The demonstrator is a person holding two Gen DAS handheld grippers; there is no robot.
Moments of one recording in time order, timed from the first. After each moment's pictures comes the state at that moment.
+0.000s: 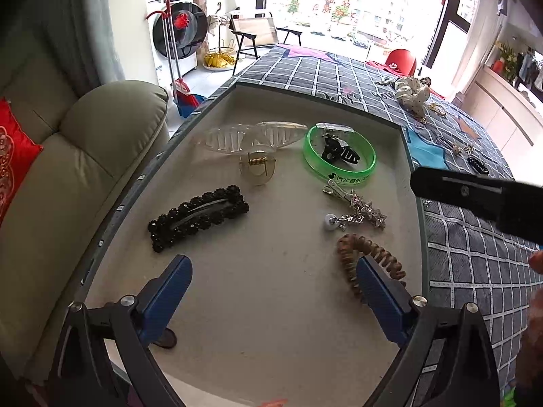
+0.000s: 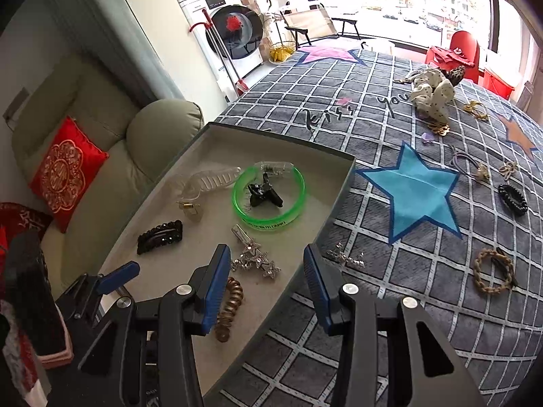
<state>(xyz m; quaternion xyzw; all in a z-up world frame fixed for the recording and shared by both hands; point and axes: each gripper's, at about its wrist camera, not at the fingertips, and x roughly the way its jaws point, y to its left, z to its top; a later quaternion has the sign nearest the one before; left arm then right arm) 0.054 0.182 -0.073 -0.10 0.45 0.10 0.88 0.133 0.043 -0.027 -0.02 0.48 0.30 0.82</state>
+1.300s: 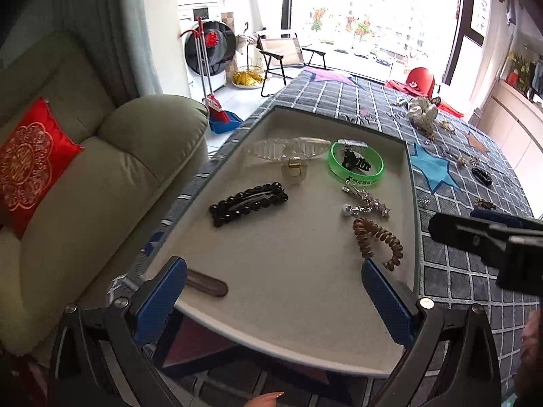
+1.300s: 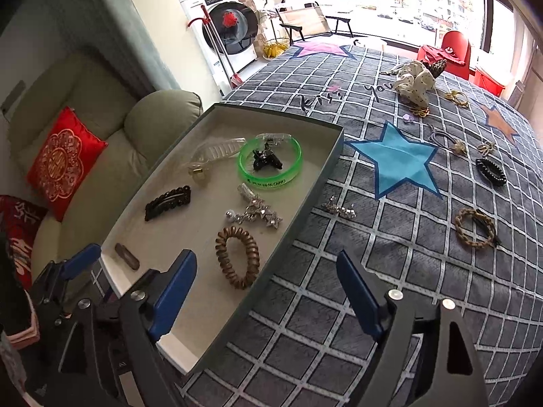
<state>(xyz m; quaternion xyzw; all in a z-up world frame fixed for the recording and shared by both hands) -0.007 0.179 -0.036 -0.09 0.42 0.16 0.89 0.082 0.026 -0.017 -0.04 0.48 0.29 0.83</state>
